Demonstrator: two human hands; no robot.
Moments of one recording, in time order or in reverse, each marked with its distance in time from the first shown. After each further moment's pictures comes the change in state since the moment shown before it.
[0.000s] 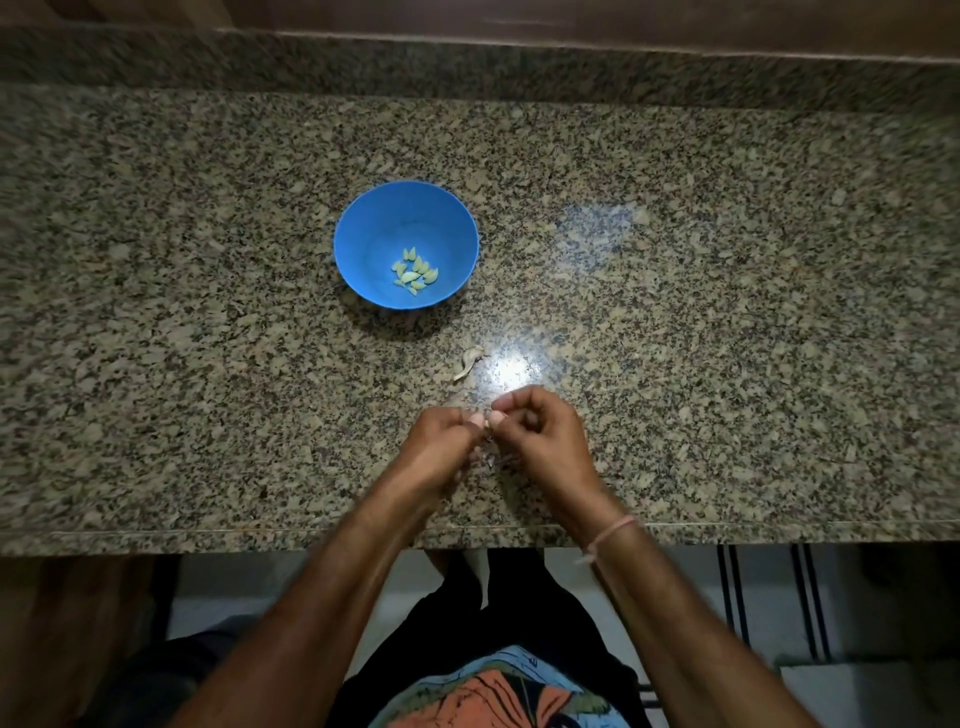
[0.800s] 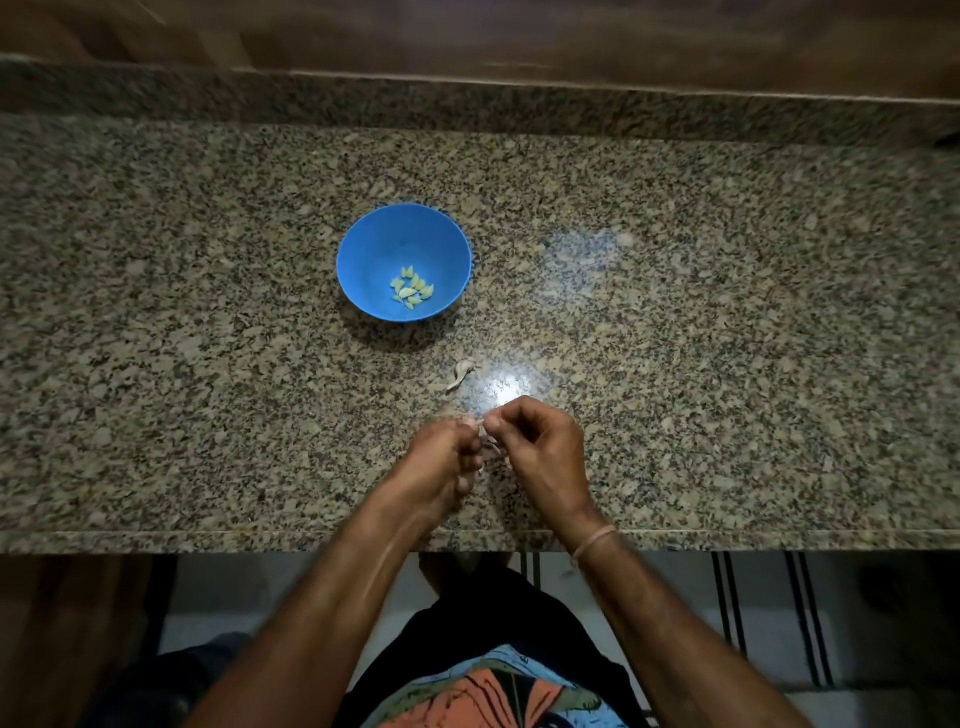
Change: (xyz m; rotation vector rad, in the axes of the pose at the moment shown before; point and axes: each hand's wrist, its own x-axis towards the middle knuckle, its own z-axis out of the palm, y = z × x) left_hand -0.014 0.004 0.013 -0.355 -0.028 -0.066; right_hand -0.009 0.006 -0.005 -0.117 0.091 -0.299
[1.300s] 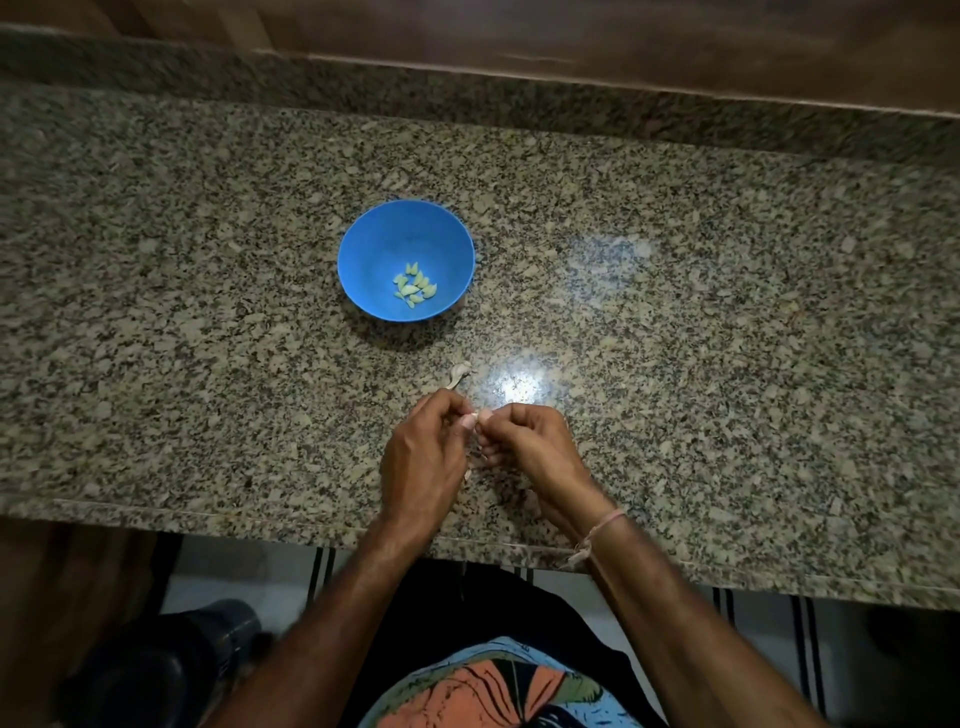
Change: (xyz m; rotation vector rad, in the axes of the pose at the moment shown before) left_hand 0.008 -0.013 0.015 0.732 0.523 0.704; right_hand 0.031 -0.011 -0.020 0.227 -0.268 0.398
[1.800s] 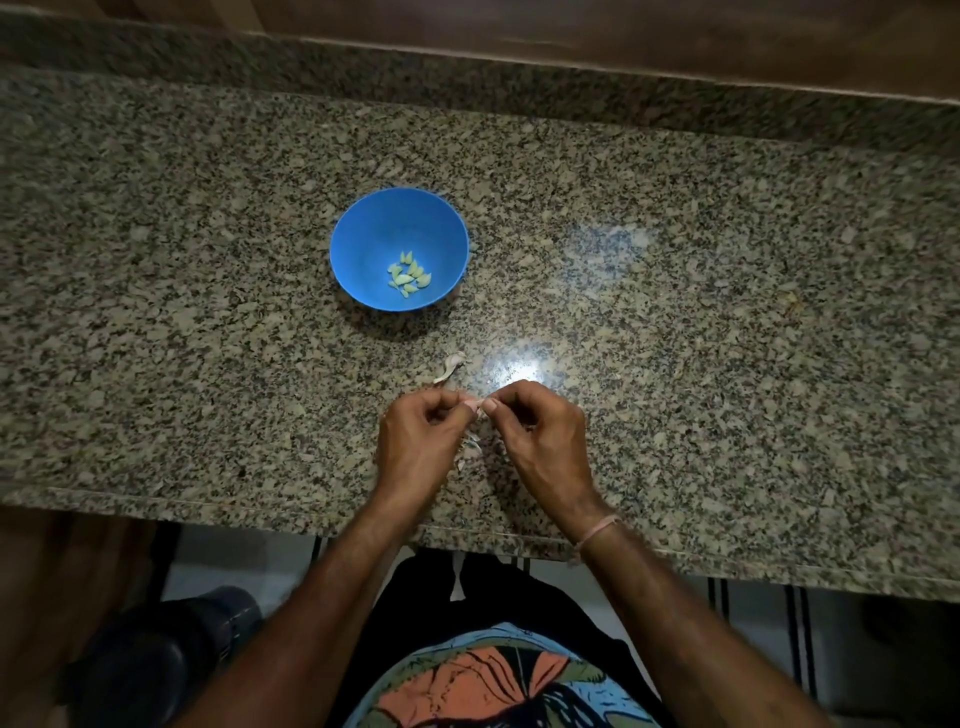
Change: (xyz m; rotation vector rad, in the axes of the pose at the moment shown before) left_hand 0.008 0.005 -0.001 -0.258 -0.074 -0.274; right_hand -0.003 0.010 -0.011 -0.521 0.218 -0.543
